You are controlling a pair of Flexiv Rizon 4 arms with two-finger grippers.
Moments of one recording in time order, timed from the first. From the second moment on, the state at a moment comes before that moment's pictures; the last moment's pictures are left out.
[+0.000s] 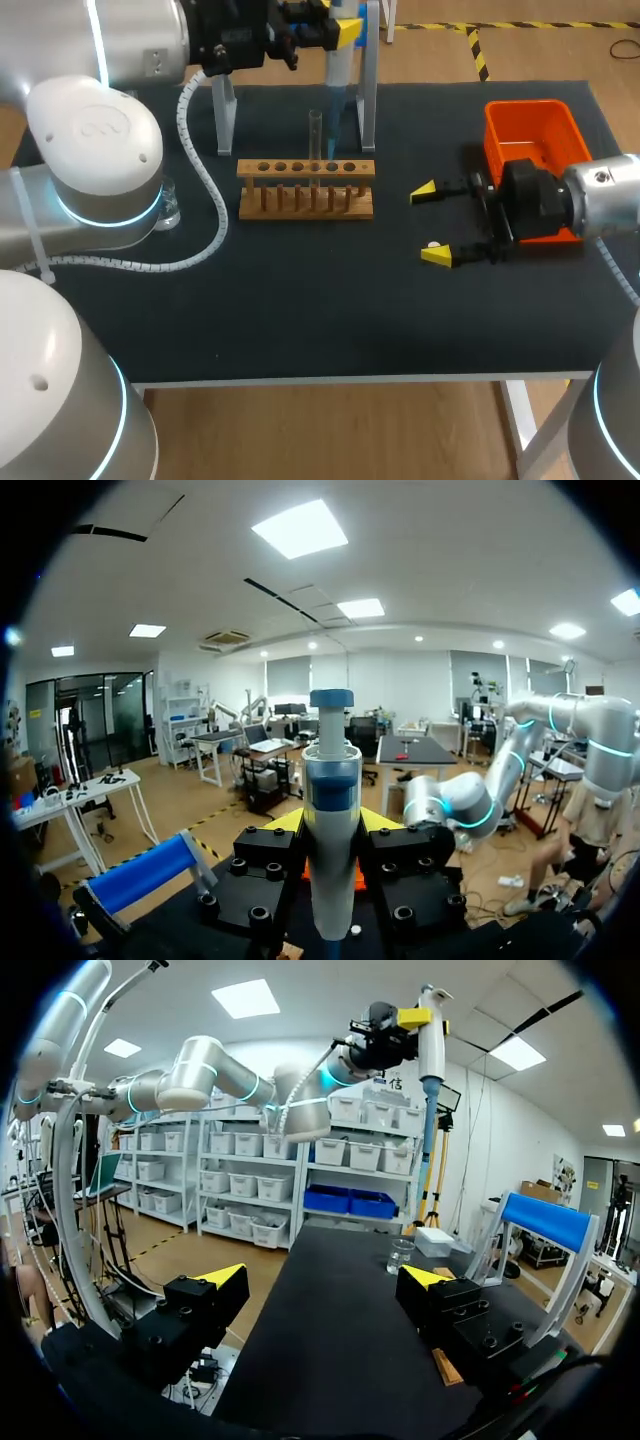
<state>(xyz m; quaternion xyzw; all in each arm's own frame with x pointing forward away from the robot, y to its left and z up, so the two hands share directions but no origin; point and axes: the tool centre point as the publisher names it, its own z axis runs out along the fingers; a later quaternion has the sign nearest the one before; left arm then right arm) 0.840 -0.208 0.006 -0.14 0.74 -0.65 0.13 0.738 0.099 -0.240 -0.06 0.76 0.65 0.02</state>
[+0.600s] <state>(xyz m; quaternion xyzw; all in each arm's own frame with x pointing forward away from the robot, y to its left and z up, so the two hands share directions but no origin) 0.900 -0.074 -0.028 -0.24 0.72 -0.62 0.22 0.738 0.099 -0.239 -0.06 0.76 0.65 0.02</state>
